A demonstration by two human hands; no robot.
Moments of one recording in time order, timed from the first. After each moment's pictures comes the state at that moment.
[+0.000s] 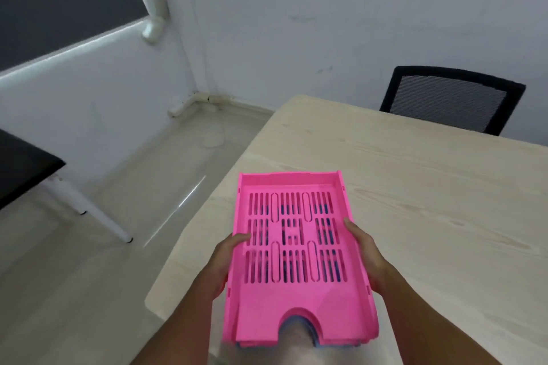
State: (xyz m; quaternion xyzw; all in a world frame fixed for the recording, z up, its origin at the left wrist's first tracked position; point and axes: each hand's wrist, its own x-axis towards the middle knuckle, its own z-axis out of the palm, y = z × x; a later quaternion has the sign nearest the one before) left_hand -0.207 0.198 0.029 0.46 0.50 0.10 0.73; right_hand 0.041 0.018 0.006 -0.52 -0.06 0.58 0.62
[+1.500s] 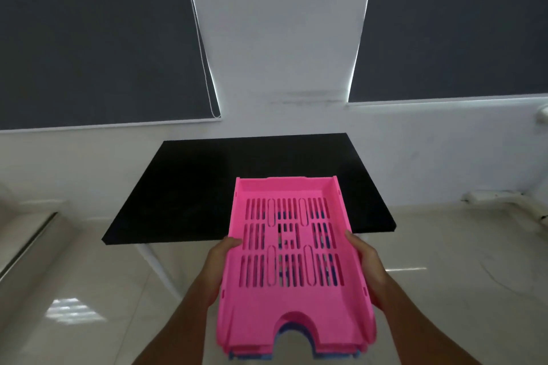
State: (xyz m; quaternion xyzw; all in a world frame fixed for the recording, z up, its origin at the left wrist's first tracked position) left_hand -0.854 0.597 0.076 0.21 0.59 0.55 0.55; right_hand -0.578 0.728 0.050 -0.36 -0.37 0.81 0.28
